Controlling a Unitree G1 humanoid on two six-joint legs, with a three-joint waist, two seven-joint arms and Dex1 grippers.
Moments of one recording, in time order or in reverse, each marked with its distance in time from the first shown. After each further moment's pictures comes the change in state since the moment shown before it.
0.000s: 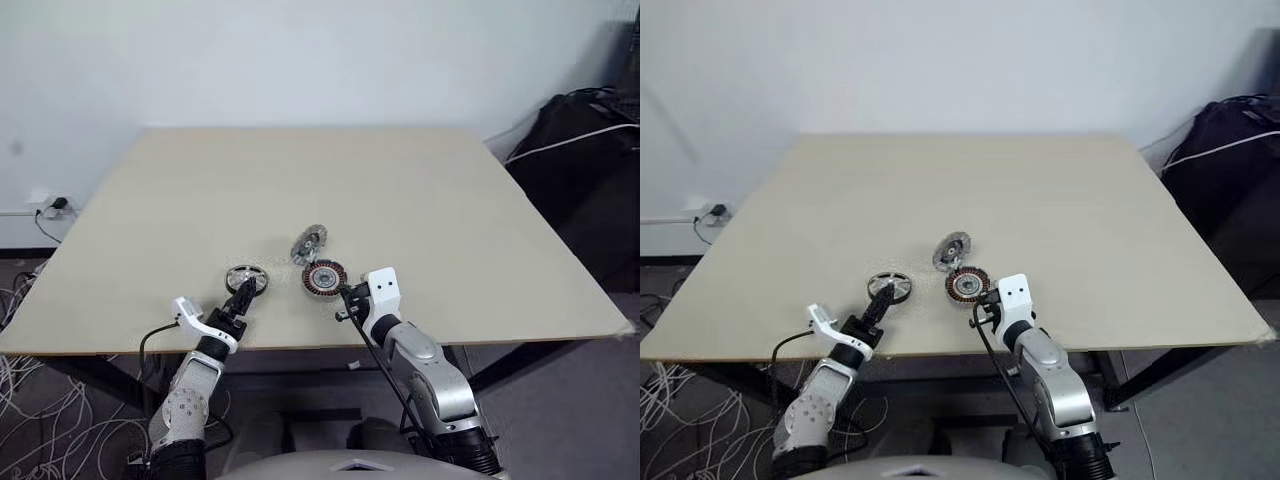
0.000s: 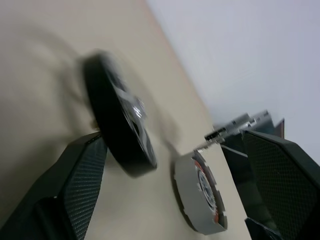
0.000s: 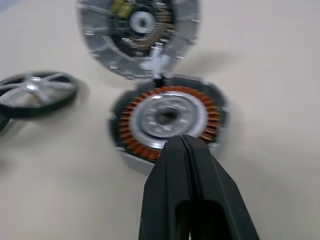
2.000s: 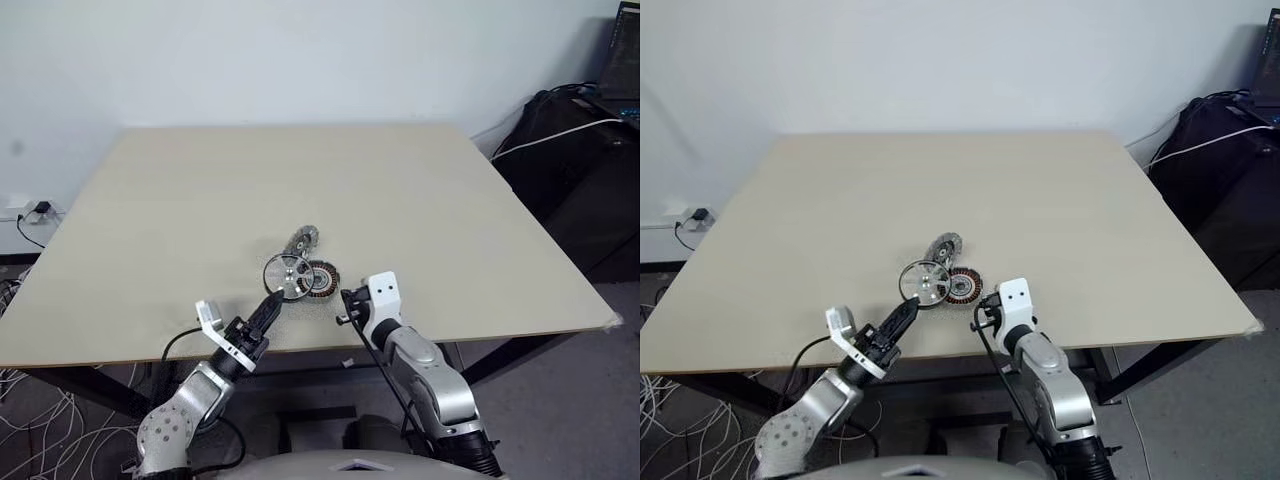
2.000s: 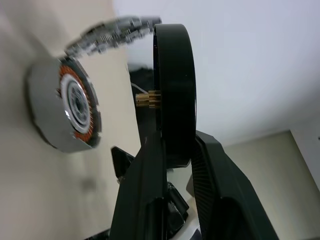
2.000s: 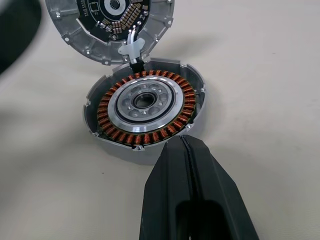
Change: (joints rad) left arm 0.113 0.102 -0.134 -0.218 -0.412 0.407 0.056; right arm 0.015 -0.001 0.008 0.000 0.002 0.016 -0.012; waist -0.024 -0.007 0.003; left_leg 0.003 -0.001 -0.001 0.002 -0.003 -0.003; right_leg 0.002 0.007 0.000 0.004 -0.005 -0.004
